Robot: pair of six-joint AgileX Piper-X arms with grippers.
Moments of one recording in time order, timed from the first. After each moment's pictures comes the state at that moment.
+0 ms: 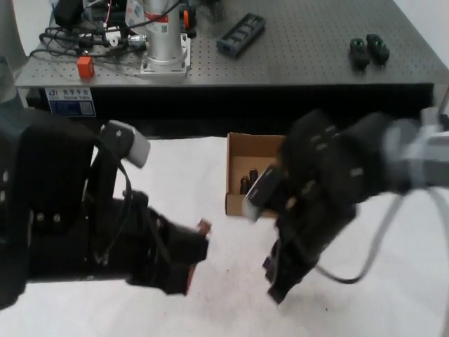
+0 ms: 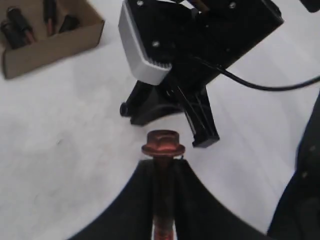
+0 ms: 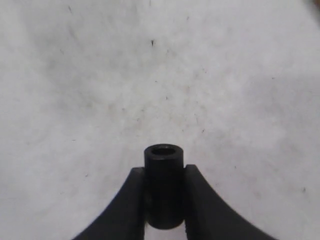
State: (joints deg) left arm -30.6 58.0 -37.1 19.9 30.9 -7.3; right arm 25.4 99.3 -60.1 42.1 -4.4 -27.8
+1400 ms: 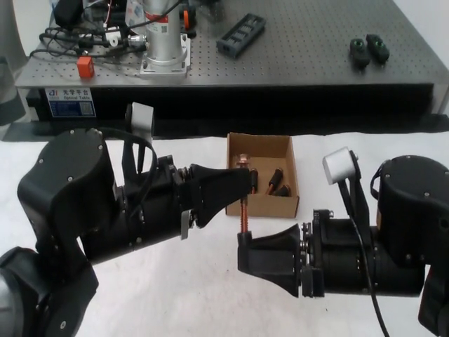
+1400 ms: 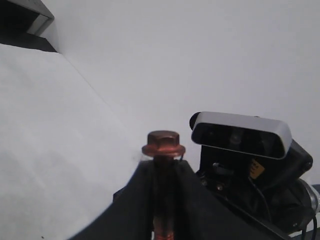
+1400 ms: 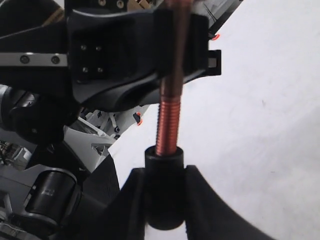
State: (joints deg) left arm -30.6 78.0 -29.2 -45.5 43.6 -48.7; right arm 24.4 68.5 -24.0 -24.1 -42.0 27.2
